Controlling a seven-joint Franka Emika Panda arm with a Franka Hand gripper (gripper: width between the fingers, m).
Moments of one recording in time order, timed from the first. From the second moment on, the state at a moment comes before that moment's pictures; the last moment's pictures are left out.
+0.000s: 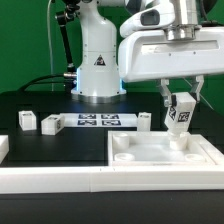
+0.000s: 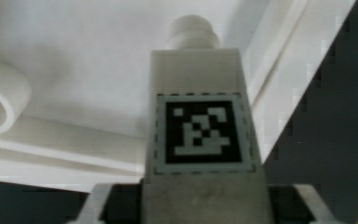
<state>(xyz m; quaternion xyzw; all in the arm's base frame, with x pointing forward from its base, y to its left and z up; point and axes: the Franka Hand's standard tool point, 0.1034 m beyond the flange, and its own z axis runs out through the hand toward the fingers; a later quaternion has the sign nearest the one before) 0.573 0.101 0.104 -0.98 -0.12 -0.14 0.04</state>
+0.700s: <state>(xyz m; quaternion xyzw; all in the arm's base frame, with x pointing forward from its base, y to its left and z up) 0.625 0.110 0.122 -0.98 -0.07 -0.15 0.06</state>
